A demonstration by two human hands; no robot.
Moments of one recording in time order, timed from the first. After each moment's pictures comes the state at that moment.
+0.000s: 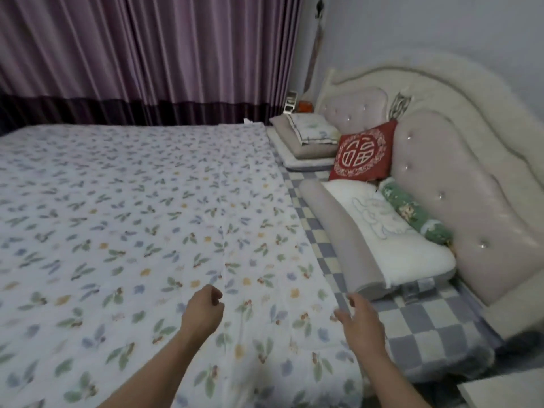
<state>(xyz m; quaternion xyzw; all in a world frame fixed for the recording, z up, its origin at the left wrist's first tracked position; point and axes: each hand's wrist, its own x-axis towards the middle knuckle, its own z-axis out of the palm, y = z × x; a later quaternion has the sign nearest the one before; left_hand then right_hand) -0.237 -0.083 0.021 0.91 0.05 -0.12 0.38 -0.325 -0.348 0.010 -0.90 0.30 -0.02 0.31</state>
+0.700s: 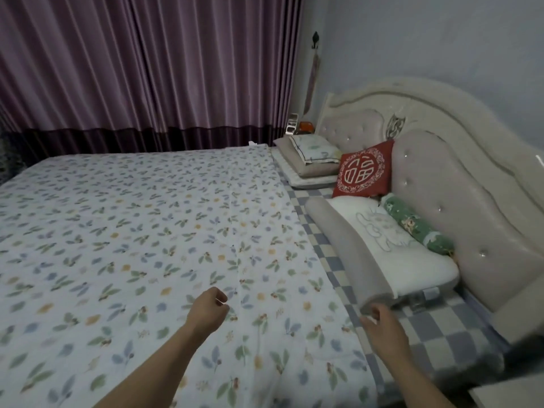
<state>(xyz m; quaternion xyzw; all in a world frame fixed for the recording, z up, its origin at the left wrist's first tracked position) -0.230 -0.041 0.086 0.90 0.02 -0.14 0.40 -0.340 -0.349 0.053 -0.87 0.34 -0.04 0.37</state>
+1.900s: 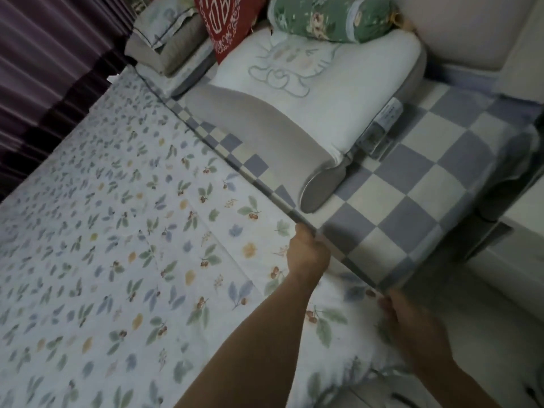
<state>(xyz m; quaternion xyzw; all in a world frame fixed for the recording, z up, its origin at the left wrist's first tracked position) -0.236 -0.431 -0.147 0.94 -0.12 -0.27 0.19 -0.407 -0.451 -0.187 -0.76 0.41 -0.01 0.50</state>
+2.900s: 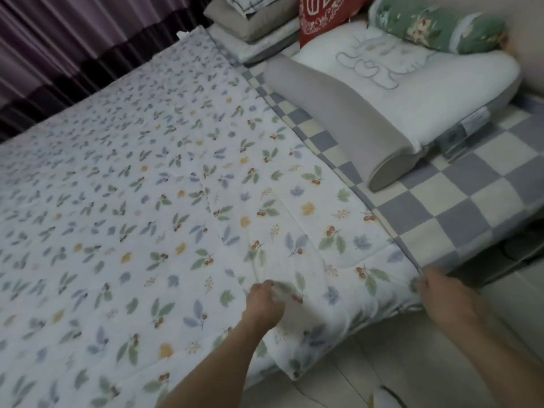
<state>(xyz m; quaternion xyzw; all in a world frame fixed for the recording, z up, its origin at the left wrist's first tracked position) -0.246 -0.183 -0.162 0.92 -0.03 -0.34 0.17 -0.388 -0.428 -0.195 -0.87 0.44 0.18 0.14</state>
